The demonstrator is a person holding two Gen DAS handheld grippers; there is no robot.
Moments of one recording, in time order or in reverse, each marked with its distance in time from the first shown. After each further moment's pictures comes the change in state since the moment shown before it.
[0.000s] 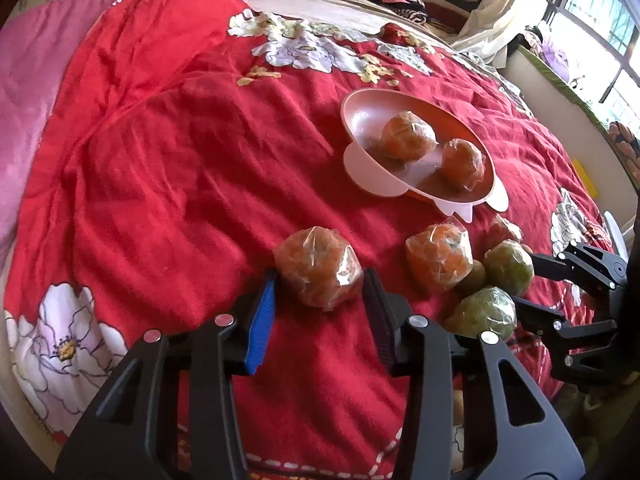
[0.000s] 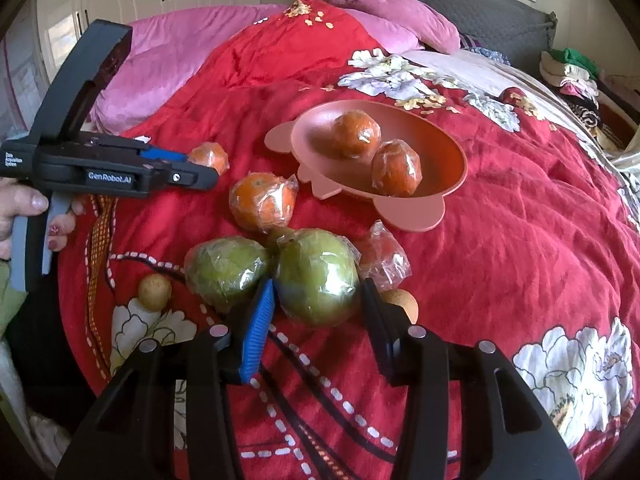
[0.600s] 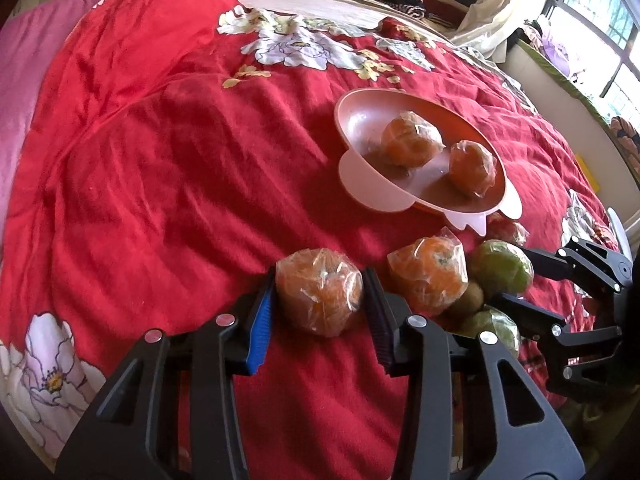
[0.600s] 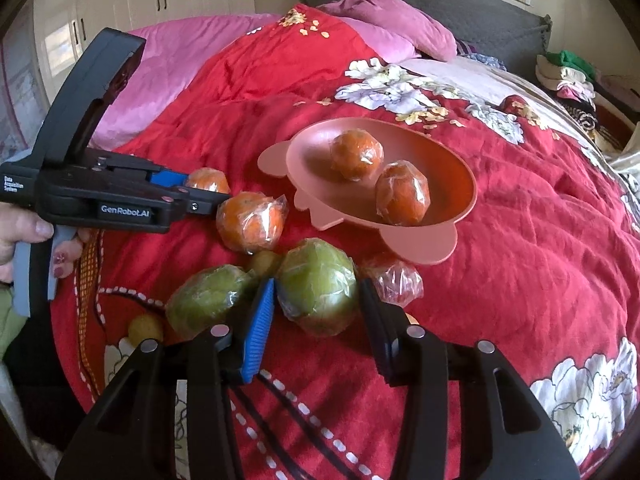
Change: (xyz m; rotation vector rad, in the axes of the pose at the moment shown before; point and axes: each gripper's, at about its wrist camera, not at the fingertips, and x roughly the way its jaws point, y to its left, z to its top) left arm 0.018 -0.004 0.012 0.014 0.009 0.006; right arm 0.014 0.001 0.015 0.015 -0.036 -0.013
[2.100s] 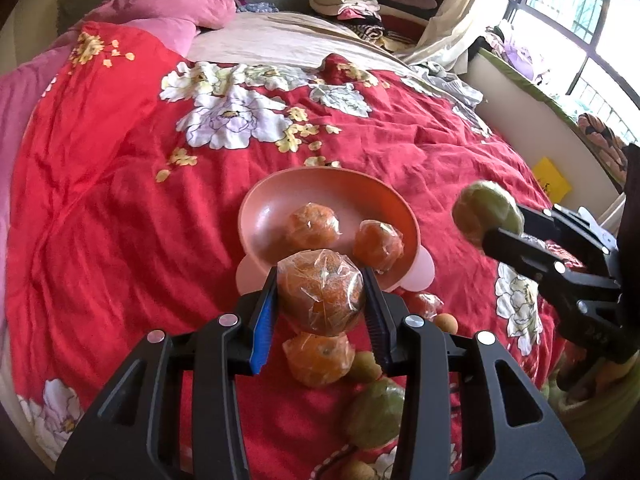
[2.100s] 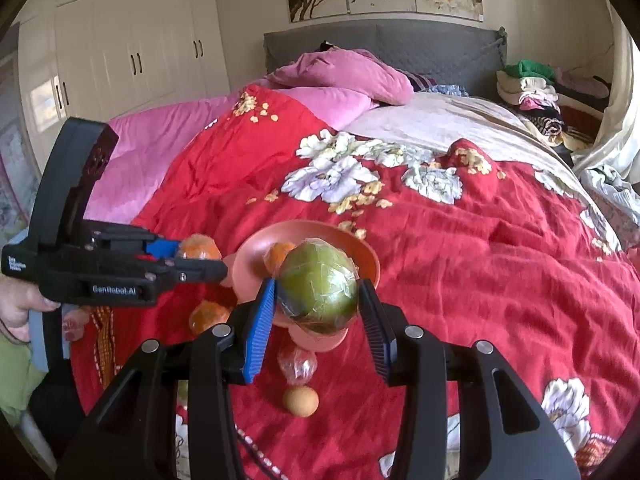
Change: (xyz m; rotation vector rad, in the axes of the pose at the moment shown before) left arm -0.027 -0.057 0.053 0.082 -0.072 -0.095; right arm -0.069 -0.061 0.045 0.121 -0.196 -0.031
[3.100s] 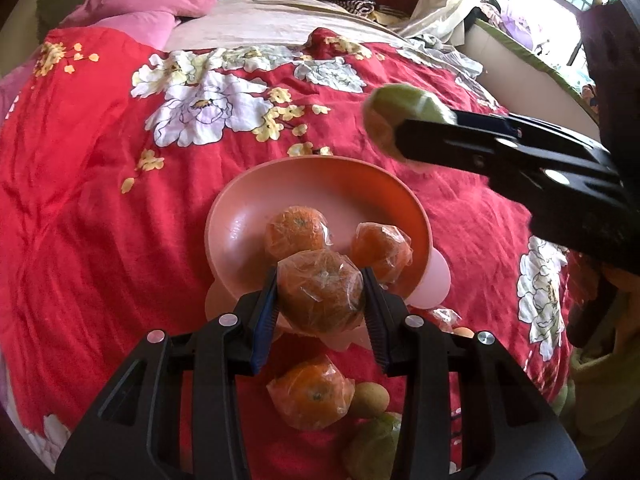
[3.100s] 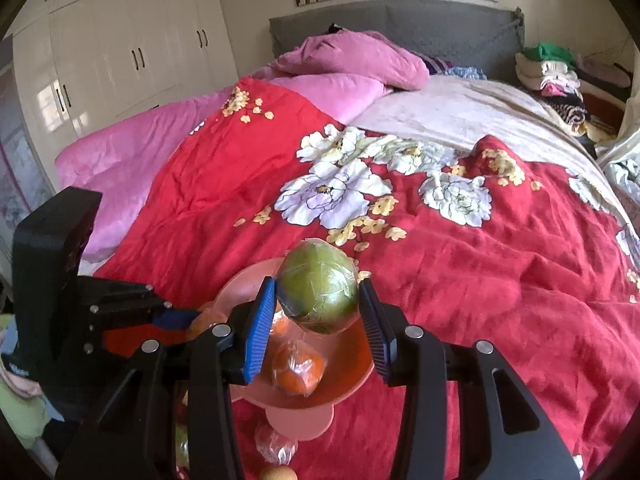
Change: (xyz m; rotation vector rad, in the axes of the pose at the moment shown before) left arm 0.043 -0.011 0.015 0.066 0.079 0.020; right arm 0.071 -0.026 0.052 0.019 0.089 0.077
